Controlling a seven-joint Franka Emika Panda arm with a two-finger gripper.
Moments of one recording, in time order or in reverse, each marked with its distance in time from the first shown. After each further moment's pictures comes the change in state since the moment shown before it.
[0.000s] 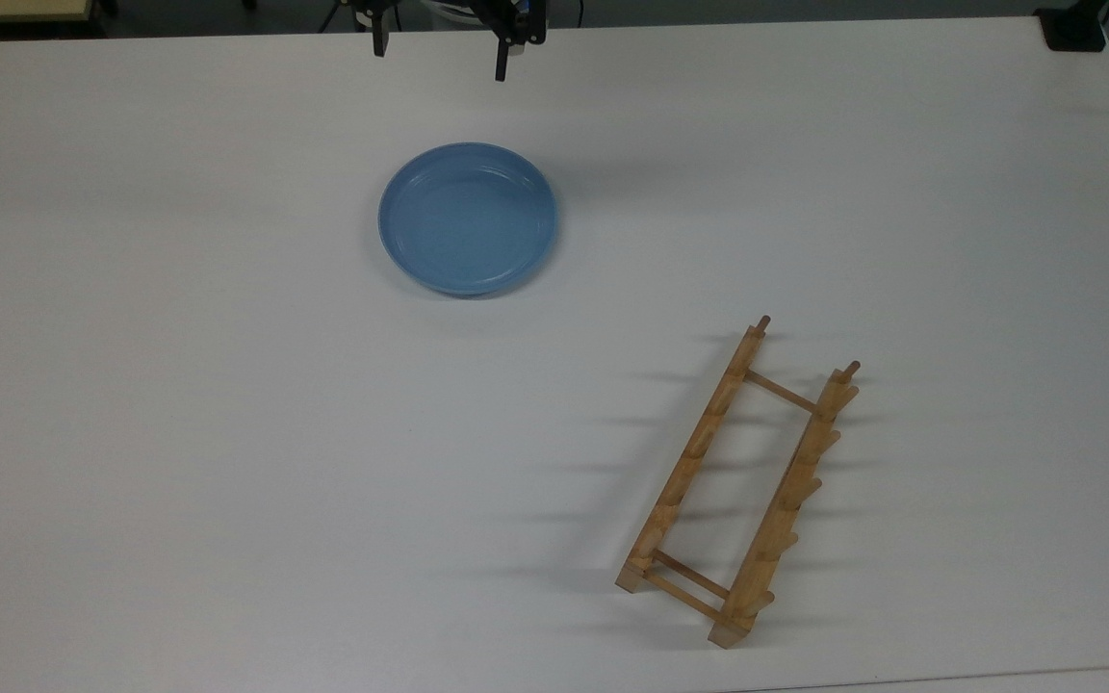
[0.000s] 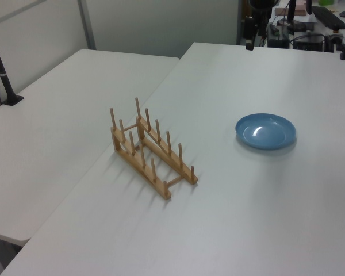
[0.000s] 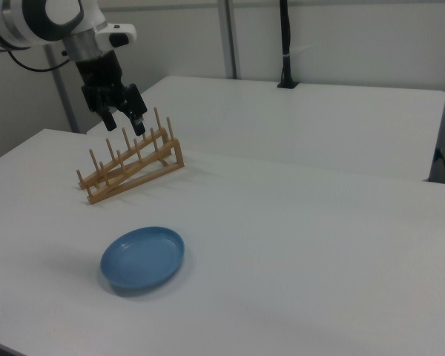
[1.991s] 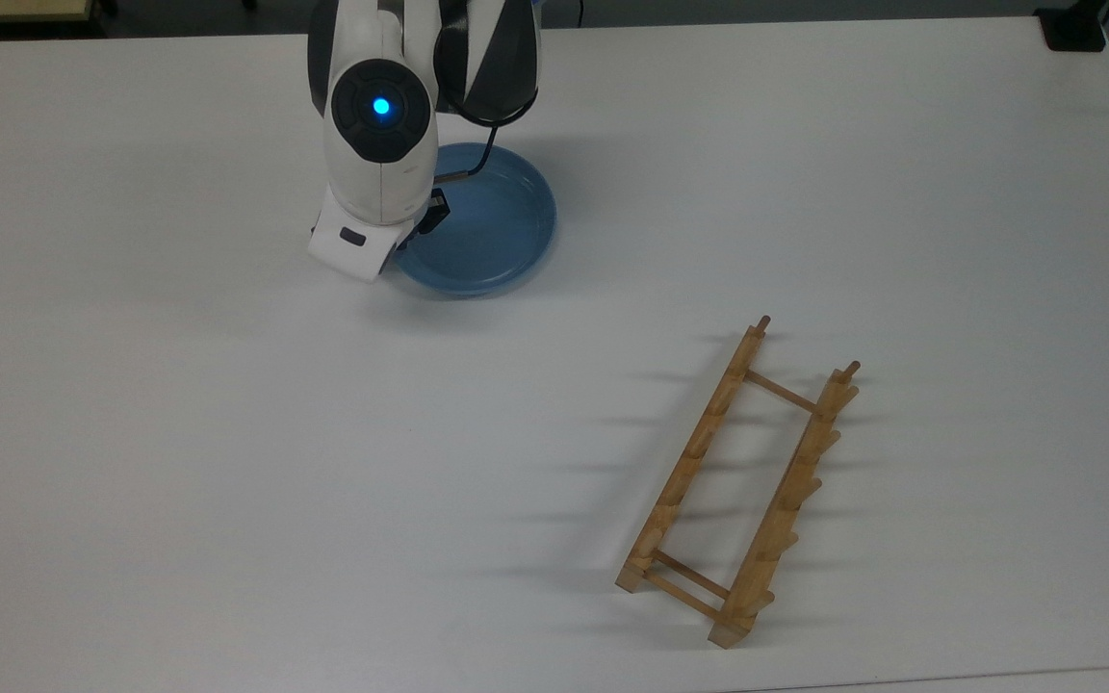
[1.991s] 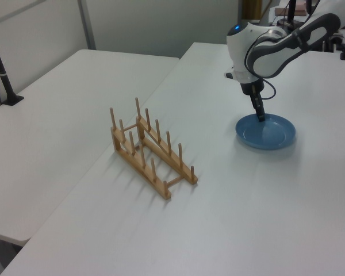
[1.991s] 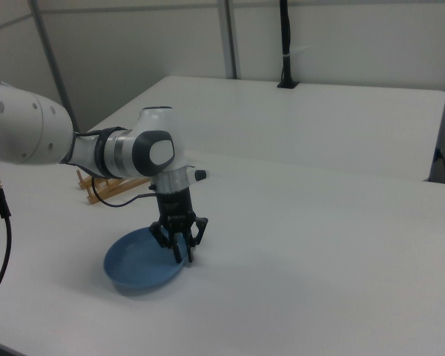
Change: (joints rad) arm -0.139 0.336 -0.008 -0.284 -0.090 0.319 -0.591
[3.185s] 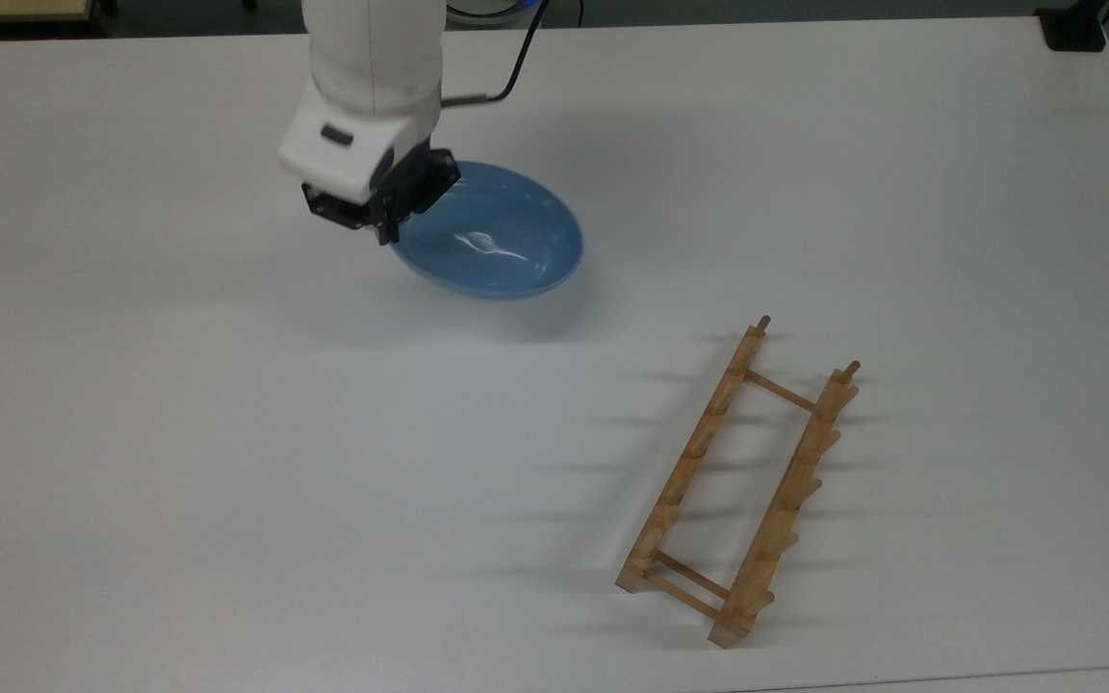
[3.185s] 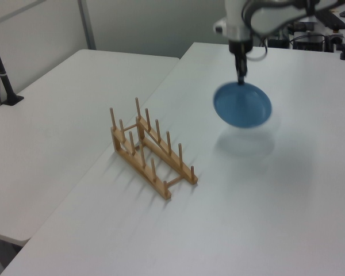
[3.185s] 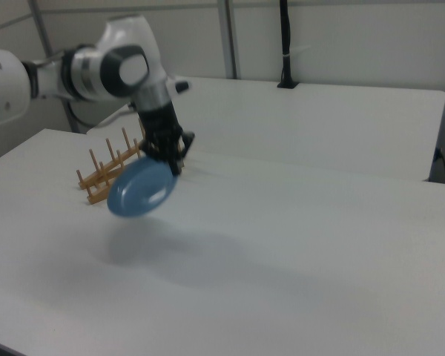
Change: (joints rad) arm 0.035 -0.106 0.013 0.246 0.072 -0.093 0.007
